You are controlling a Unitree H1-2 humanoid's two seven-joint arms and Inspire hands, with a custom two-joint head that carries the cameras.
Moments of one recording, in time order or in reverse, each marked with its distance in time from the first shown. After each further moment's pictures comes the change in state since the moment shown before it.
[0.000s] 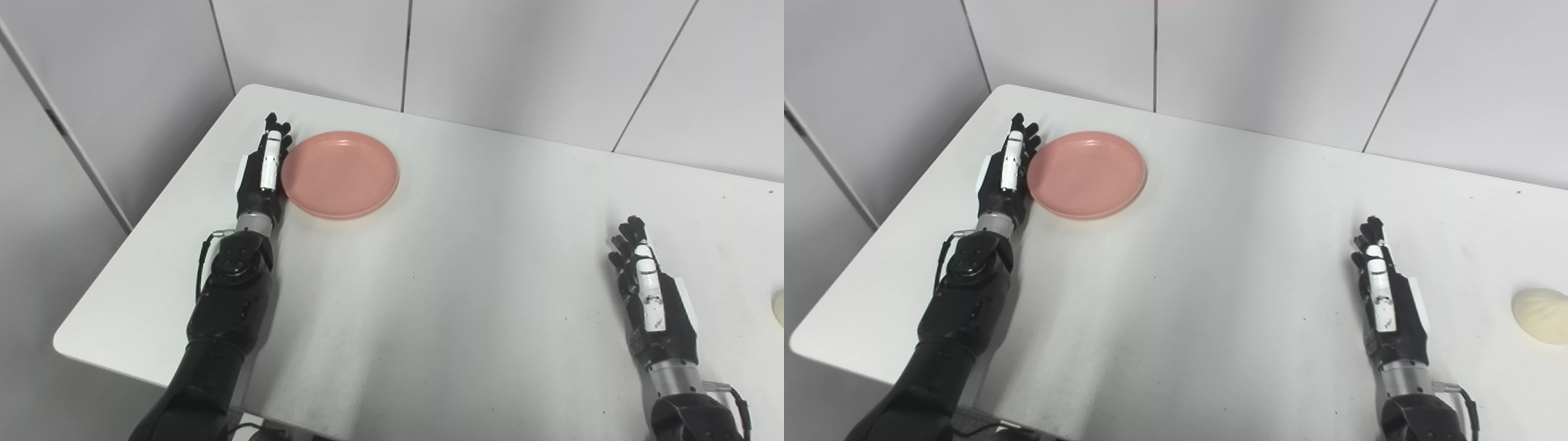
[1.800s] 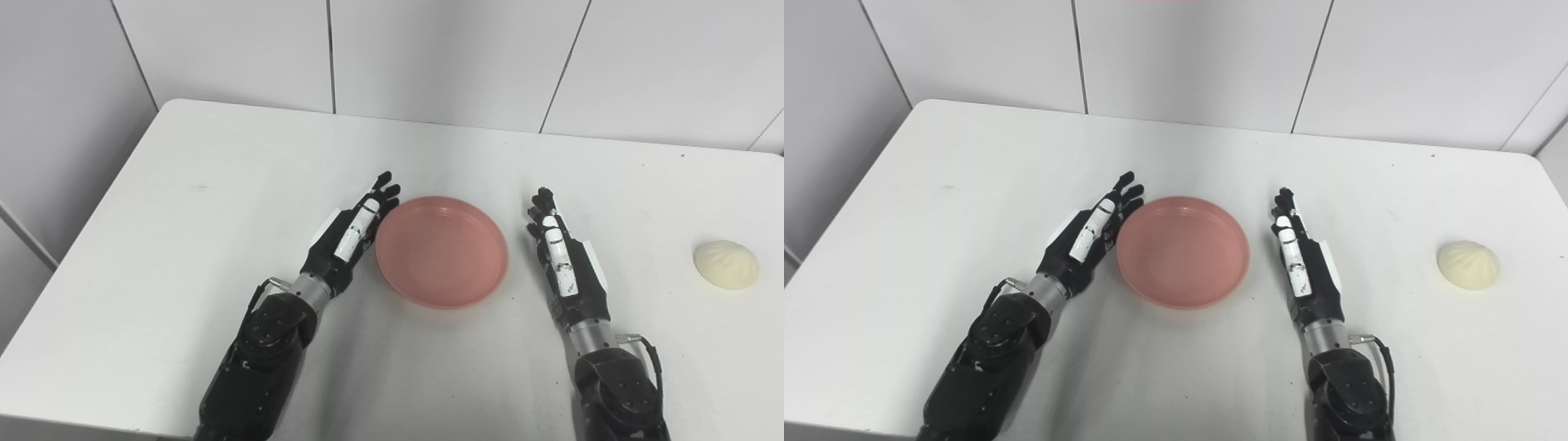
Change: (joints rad) left arm 0.151 -0.135 -0.337 -0.318 0.060 0.165 -0.269; right arm -0.011 0.068 0.039 0.001 -0.060 -0.019 -0.022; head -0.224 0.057
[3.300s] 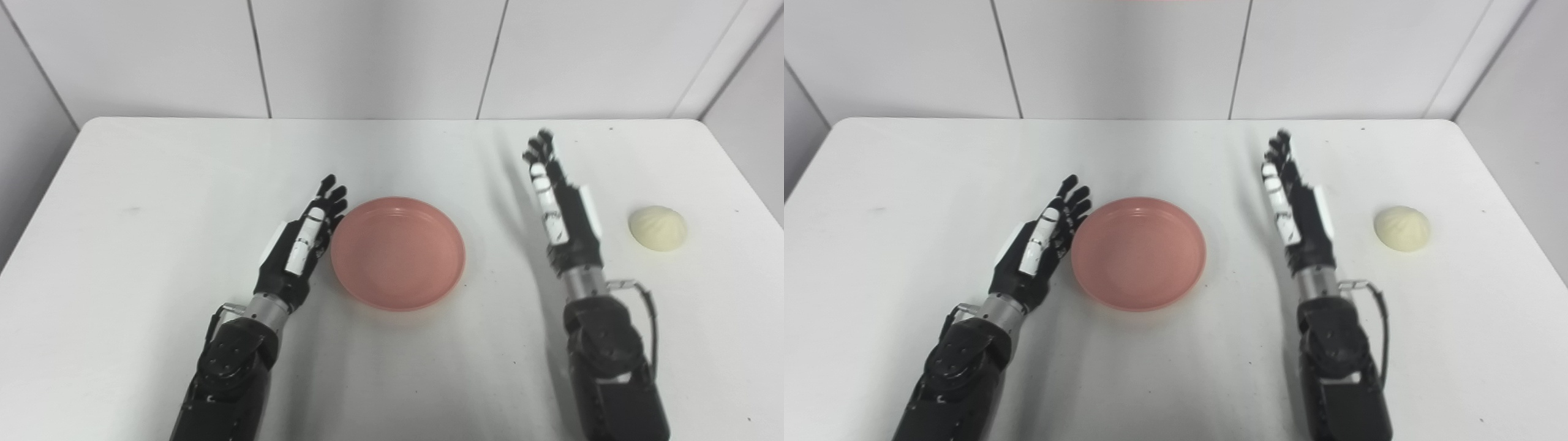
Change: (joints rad) left arm 0.020 -0.039 0.078 0.019 0.026 -0.056 -0.004; right arm -0.096 -0.097 -0.087 -0.179 -0.128 -0.019 -0.149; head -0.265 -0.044
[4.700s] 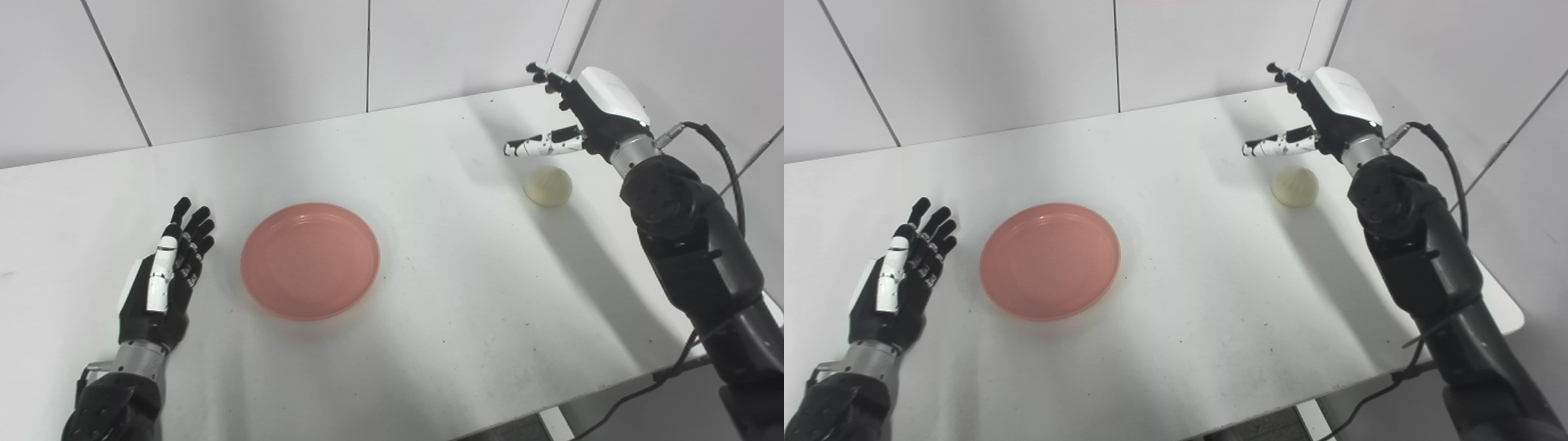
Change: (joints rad) left arm -0.009 0.073 0.089 0.023 -0.075 0.006 -0.069; right arm -0.050 -0.590 0.008 -0.103 -0.496 0.489 0.370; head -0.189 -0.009
